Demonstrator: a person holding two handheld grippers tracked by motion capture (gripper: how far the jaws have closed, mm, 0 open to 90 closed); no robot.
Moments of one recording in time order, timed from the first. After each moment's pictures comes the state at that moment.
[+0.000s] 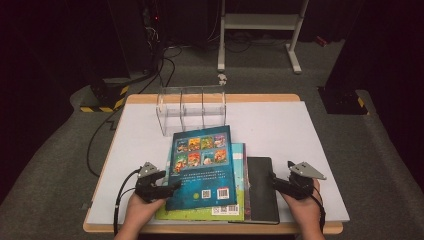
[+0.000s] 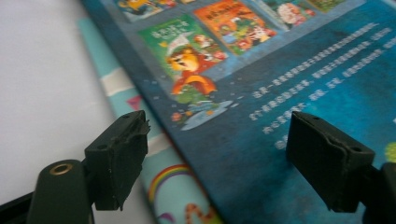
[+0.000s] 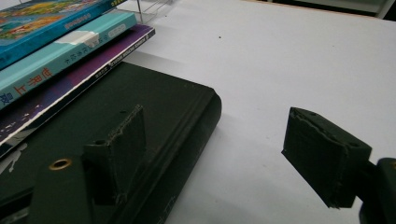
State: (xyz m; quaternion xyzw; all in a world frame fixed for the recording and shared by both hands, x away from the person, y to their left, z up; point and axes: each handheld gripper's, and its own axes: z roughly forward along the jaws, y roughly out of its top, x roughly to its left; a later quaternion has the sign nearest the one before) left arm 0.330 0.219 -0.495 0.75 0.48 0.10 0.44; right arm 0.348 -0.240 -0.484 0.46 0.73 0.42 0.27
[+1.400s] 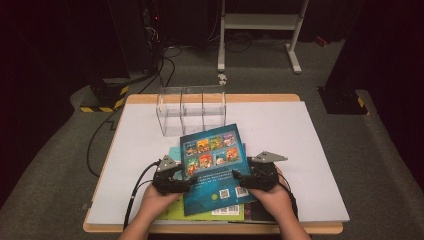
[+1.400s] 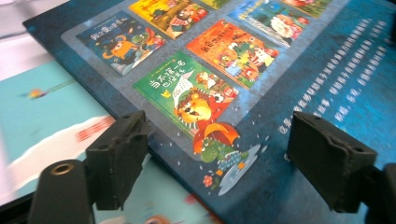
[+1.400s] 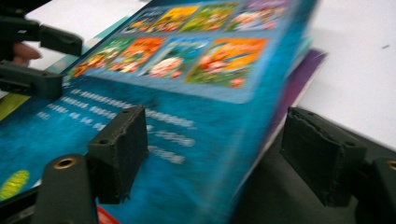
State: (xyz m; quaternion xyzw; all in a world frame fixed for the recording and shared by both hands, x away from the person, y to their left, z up) left arm 0.348 0.171 -0.486 0.78 0.42 0.13 0.45; right arm 0.365 -0.145 -0.457 0.41 0.80 0.42 0.12
